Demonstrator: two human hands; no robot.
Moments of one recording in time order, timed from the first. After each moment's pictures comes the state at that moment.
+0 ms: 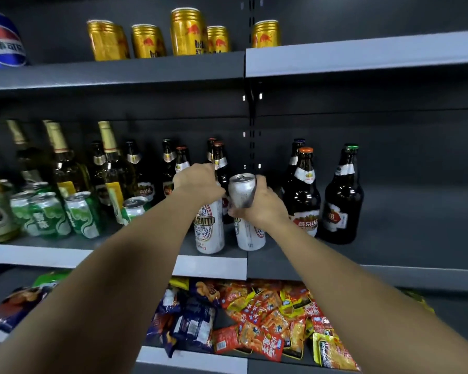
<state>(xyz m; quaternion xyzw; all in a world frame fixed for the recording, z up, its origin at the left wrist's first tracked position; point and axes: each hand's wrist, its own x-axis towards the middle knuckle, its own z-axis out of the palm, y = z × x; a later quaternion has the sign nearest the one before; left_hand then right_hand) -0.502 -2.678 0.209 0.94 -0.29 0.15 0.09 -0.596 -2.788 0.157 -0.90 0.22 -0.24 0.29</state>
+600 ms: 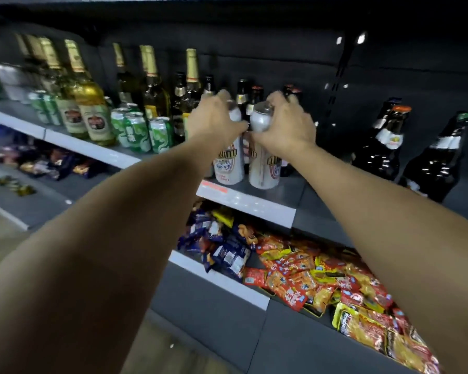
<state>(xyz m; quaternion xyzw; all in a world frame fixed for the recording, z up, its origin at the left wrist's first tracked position) -0.524 -2.584 0.203 0.92 -0.14 0.23 0.28 -0.576 -2.713 0.205 -0.94 0.07 -0.29 0.14</state>
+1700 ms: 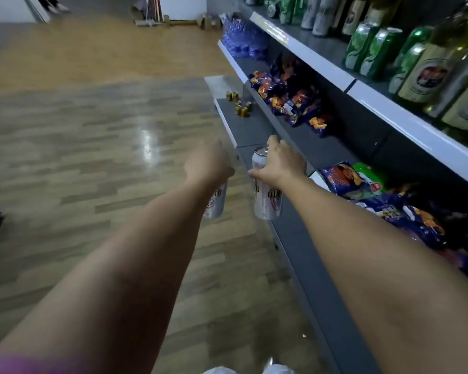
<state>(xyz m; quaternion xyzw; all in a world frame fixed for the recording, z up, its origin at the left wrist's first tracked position) -0.447 -1.951 0.000 0.92 0.30 0.09 0.22 -0.370 -2.086 0.015 -0.96 -0.26 0.02 0.12</state>
